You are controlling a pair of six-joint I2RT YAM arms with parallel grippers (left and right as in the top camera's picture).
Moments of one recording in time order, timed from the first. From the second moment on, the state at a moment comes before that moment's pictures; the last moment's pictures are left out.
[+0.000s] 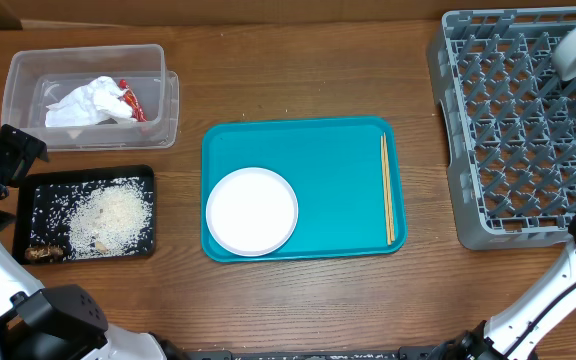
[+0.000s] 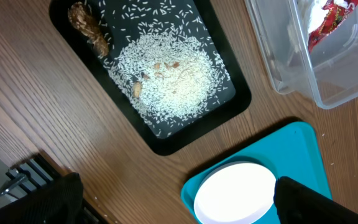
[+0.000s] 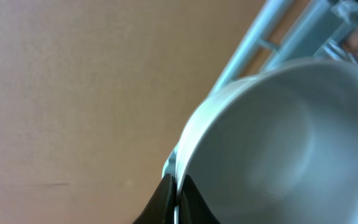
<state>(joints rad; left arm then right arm) 0.65 1.73 2.00 -1.69 0.13 -0.50 -0.68 2.38 2.05 -0.24 -0.92 0.79</state>
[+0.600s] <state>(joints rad) 0.65 1.73 2.00 -1.69 0.13 -0.50 -0.74 2.33 2.02 -0.59 -0.81 0.77</state>
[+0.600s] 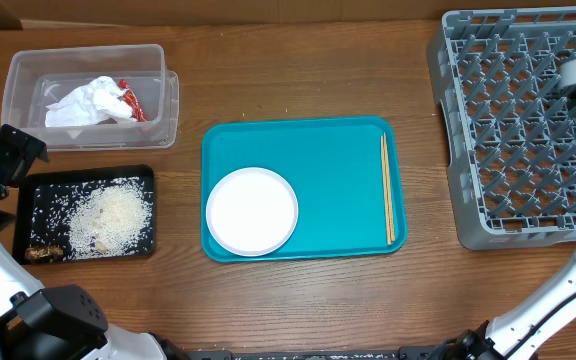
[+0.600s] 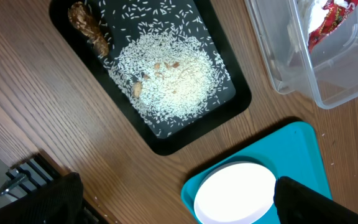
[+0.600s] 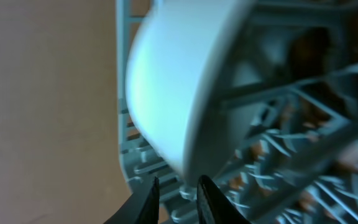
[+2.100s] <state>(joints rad) 0.65 1.73 2.00 -1.69 0.13 -0.50 -0.46 2.28 2.02 -0.61 0.26 0.58</state>
